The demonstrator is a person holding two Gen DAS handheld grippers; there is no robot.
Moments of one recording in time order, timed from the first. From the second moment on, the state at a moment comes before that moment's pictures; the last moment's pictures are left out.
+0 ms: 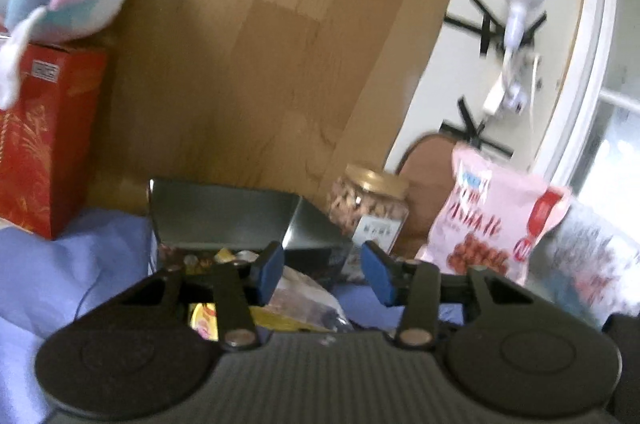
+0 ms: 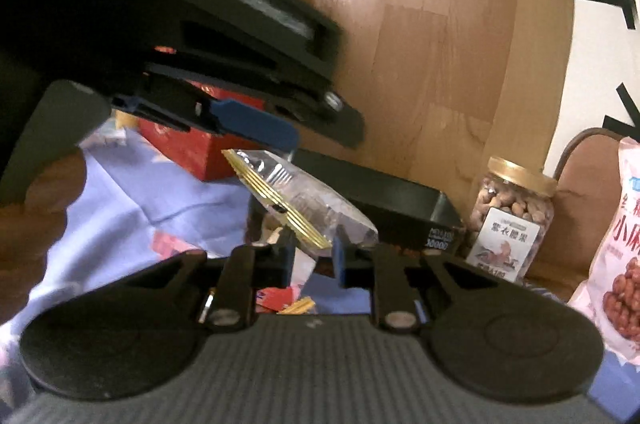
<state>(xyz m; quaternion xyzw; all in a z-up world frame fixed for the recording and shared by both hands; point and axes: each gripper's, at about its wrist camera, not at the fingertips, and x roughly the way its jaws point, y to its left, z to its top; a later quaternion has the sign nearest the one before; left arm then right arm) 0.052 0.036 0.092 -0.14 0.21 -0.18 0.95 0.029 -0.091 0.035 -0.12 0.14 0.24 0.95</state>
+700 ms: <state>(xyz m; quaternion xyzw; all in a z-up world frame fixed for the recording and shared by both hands) 0.070 0.065 0.036 -0.15 0.33 -0.17 0.92 0.061 -0.099 0.018 -0.09 0.28 0.29 0.91</state>
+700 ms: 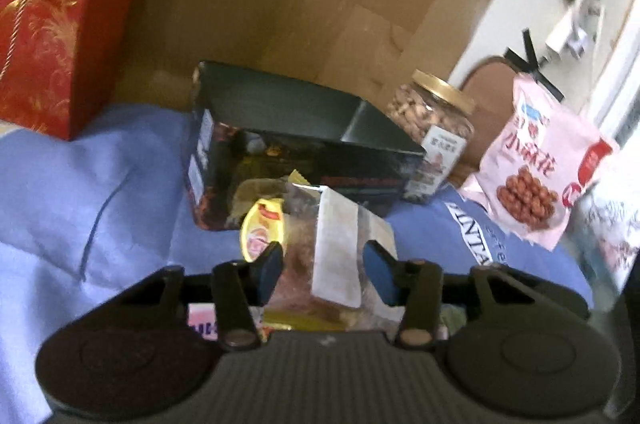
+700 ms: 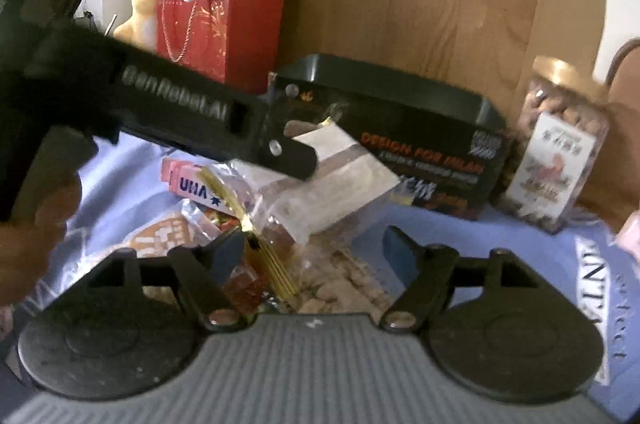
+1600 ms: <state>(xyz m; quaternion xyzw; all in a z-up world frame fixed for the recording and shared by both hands) 0.126 0.071 0.068 -0.18 0.21 -0.11 0.95 0.120 -0.080 0.047 -0.09 0.12 0.18 0.97</state>
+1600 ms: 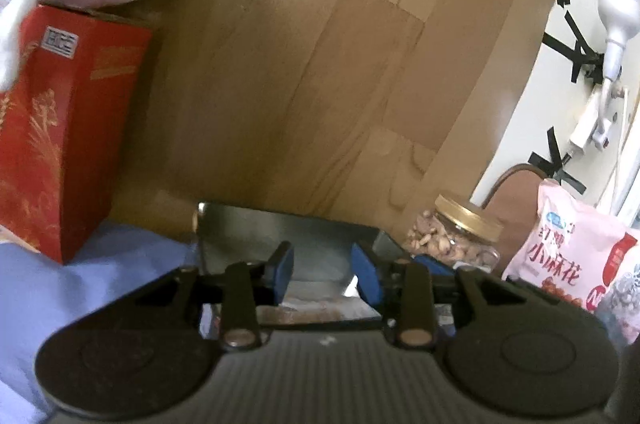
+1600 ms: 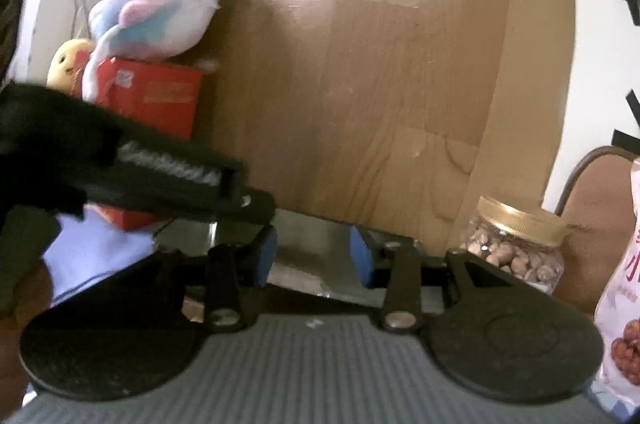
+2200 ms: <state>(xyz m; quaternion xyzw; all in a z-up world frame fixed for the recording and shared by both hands) -0.035 0.080 0.018 -0.18 0.27 -0.12 0.94 -0.031 -0.111 0.023 -0.01 0.27 0.28 0.92</state>
